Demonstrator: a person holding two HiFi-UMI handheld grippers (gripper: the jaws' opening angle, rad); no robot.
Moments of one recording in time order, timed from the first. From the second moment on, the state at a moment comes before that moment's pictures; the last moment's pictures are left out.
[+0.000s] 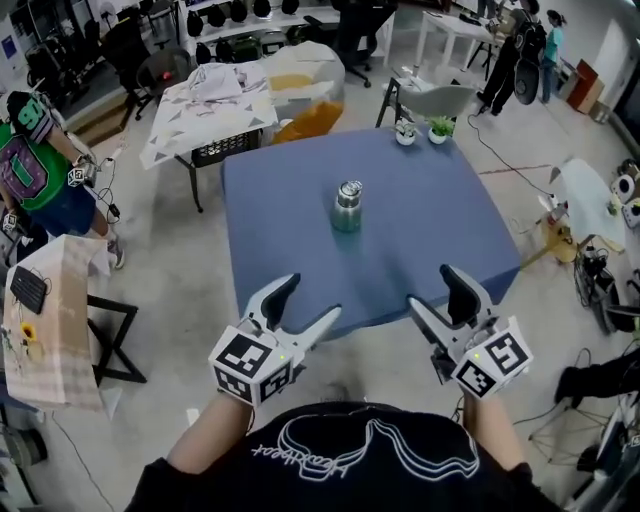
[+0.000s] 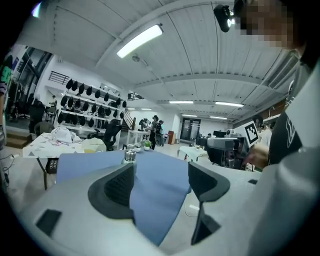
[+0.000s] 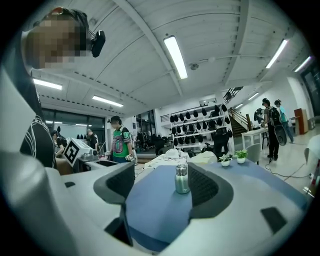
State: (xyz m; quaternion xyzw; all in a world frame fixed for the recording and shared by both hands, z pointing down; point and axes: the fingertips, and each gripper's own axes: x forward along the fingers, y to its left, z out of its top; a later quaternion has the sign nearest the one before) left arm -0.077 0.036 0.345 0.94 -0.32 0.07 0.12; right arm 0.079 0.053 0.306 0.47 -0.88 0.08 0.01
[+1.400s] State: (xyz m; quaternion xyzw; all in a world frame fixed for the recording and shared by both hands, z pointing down) left arm -0.001 -0.168 0.455 0.92 -0.33 0.15 0.12; right arm 0.106 -0.117 0.344 0.39 -0.91 0.12 0.06
